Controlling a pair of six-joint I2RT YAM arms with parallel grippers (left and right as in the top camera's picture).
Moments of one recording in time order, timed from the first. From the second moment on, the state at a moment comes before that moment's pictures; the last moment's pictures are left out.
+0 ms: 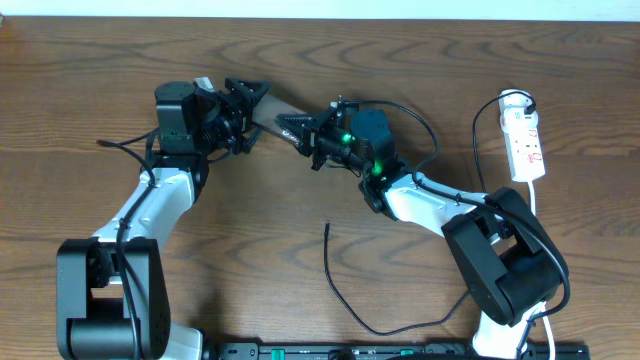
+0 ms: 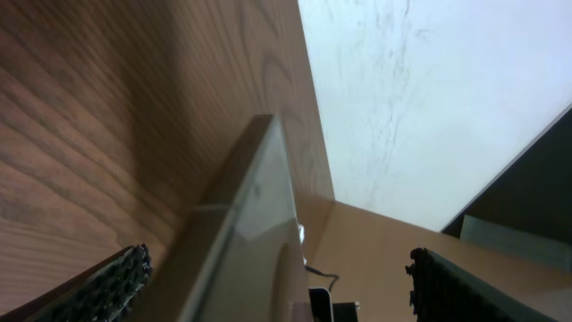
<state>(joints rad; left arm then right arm) -0.02 1.66 0.91 0.25 0.65 -1.34 0.59 1.94 1.01 0.79 -0.49 1.89</state>
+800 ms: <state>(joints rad) 0.00 1.66 0.91 0.31 0.63 -1.45 0.59 1.94 1.01 0.88 -0.48 2.01</state>
